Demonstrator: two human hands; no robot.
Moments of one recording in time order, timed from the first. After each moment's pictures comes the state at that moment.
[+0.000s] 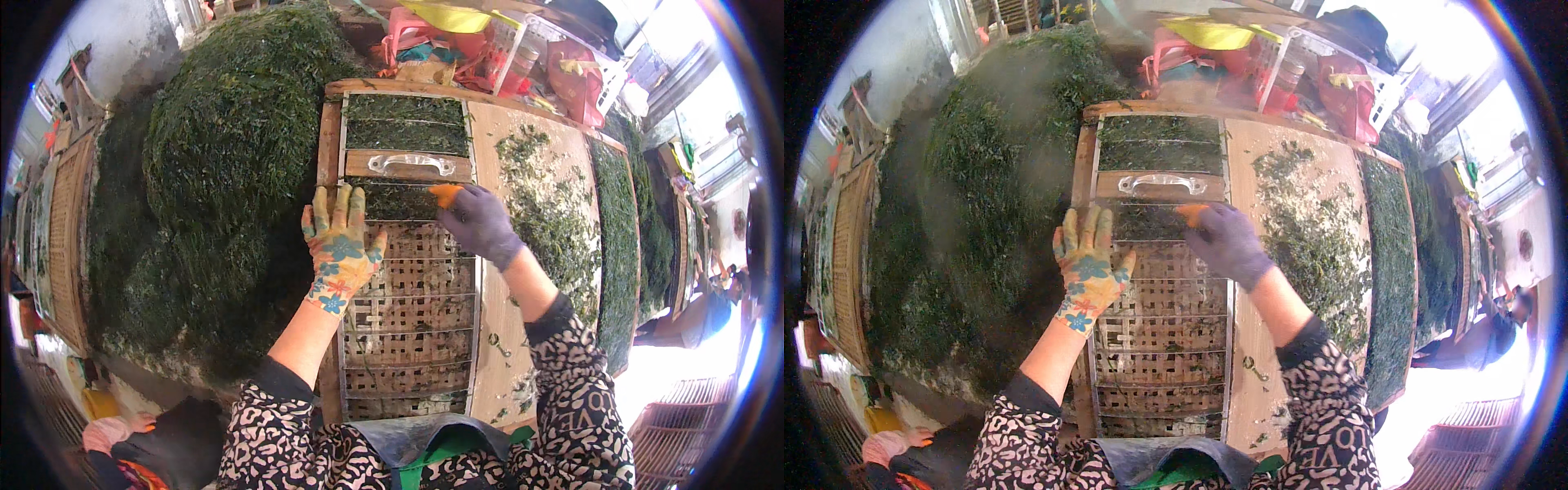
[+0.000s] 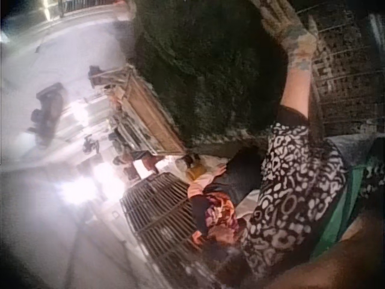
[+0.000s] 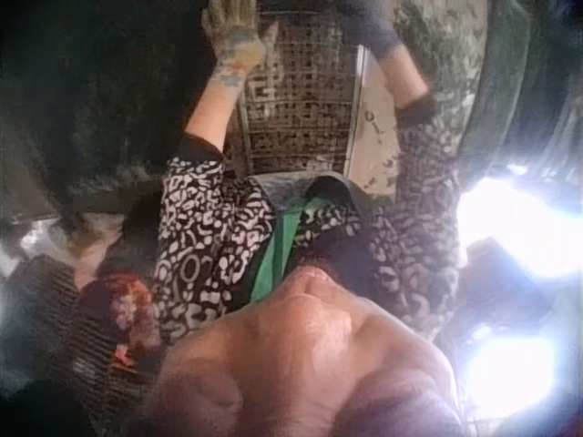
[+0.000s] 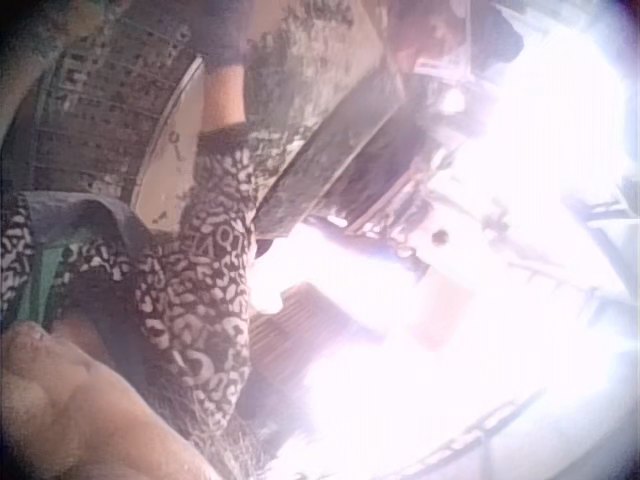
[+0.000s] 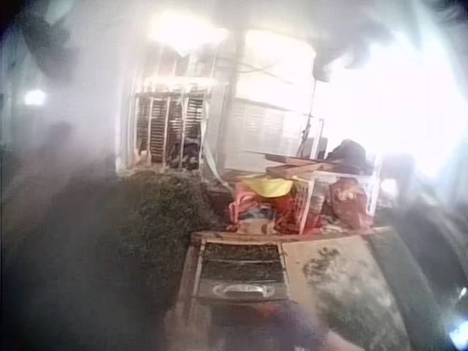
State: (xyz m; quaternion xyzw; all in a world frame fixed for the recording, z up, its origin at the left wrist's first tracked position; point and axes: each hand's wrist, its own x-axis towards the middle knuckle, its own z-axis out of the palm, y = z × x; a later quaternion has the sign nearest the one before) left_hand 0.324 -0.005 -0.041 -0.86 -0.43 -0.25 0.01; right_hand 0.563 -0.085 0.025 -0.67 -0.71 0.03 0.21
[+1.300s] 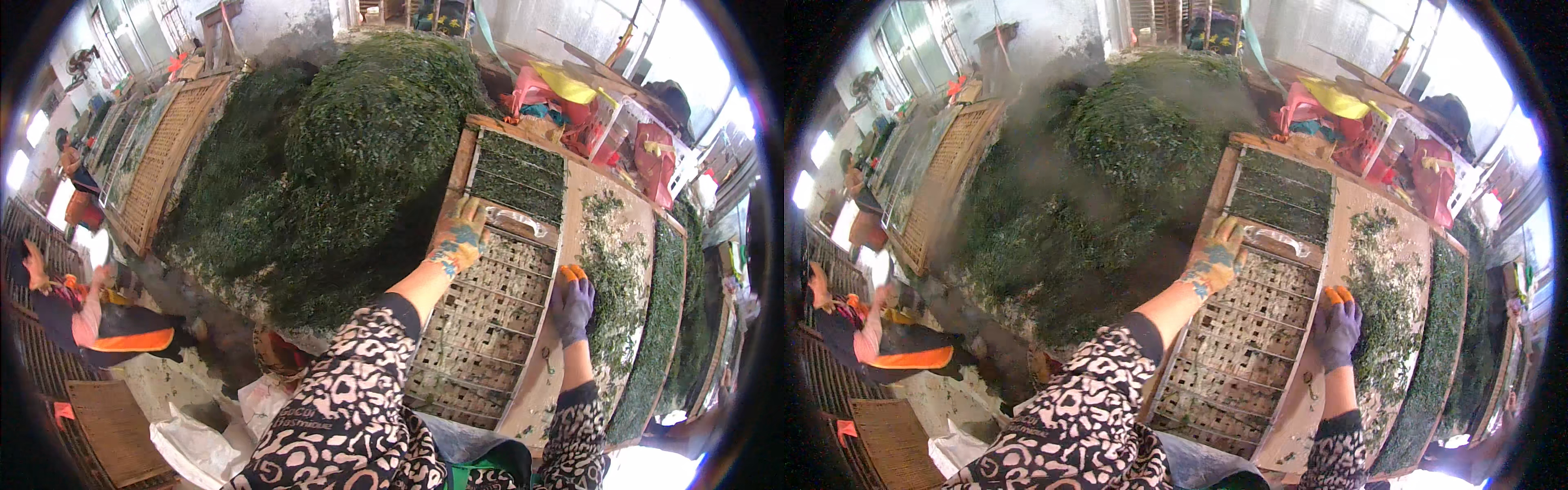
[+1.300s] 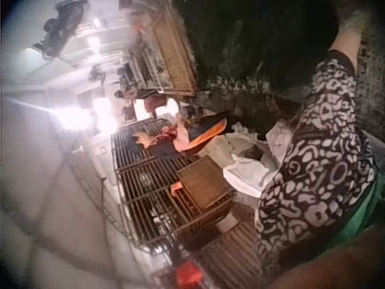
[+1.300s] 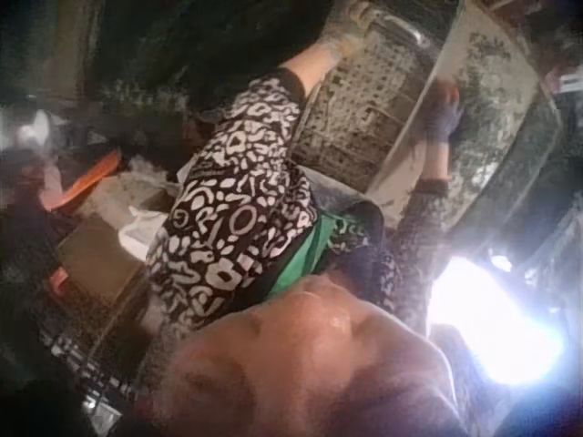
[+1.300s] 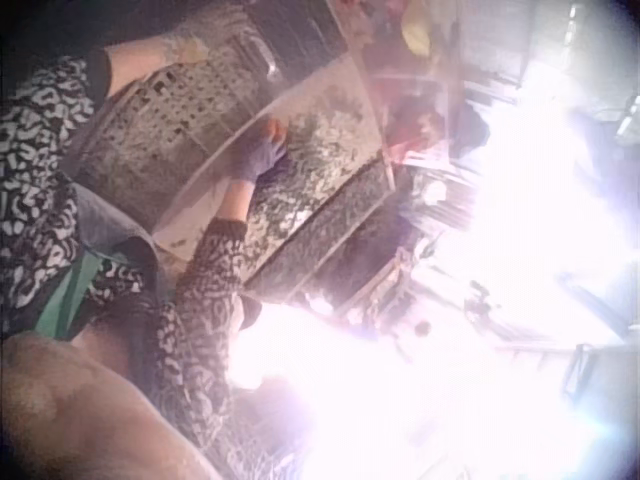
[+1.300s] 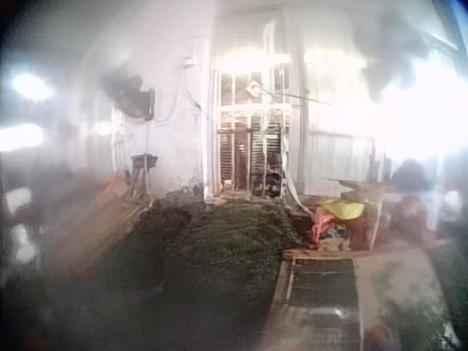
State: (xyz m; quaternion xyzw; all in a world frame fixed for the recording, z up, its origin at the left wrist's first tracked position) left_hand 0.329 0.003 -0.063 -0.88 -0.39 -0.28 -0.06; right_hand 0.575 -0.212 -0.030 -0.77 -0.60 -0.13 0.17
